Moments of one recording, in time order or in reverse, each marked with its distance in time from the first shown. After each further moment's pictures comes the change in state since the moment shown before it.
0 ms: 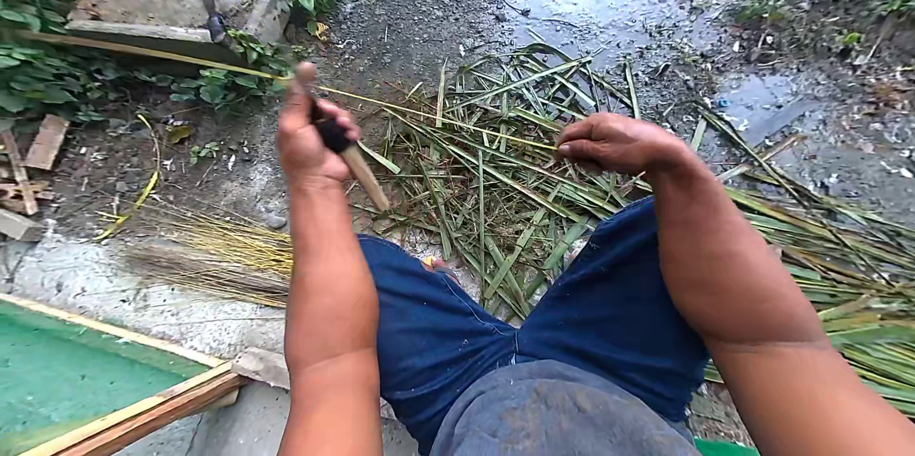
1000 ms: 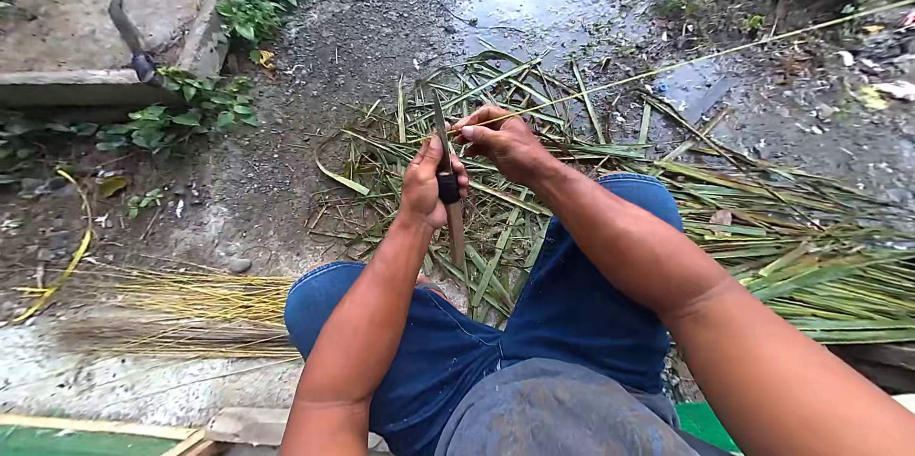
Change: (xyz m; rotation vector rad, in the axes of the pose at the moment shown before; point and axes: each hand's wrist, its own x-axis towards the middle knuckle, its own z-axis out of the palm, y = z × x) left_hand -0.078 -0.103 0.109 -0.072 -0.299 -0.469; right_hand 0.071 -0.015 0.076 0.948 0.592 -0.097
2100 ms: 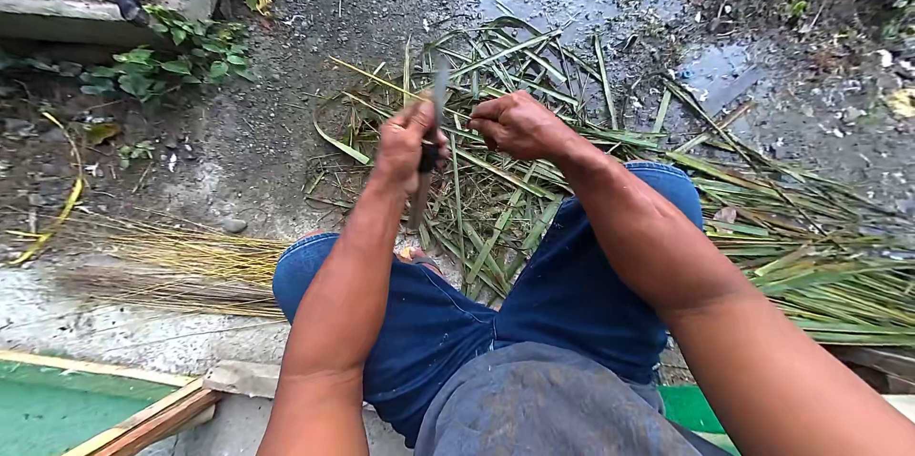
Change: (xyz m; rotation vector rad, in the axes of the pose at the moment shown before) left_hand 0.011 0.024 -0.029 0.341 0.068 0.087; right_hand 0.003 -0.031 -0.009 -1.116 -0.412 -0.088
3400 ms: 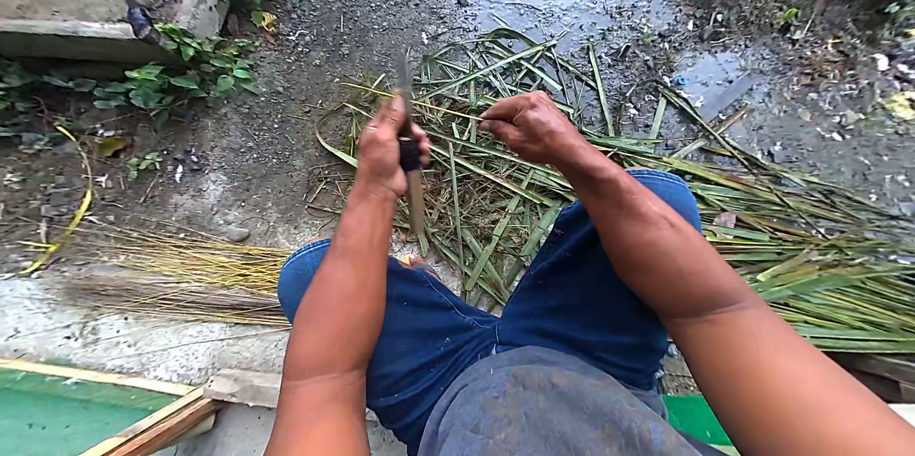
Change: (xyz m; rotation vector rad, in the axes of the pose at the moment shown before) left_hand 0.004 0.011 -0.002 -0.145 0.077 -0.015; right_hand -0.020 0.010 -0.011 -0.031 0.218 -0.025
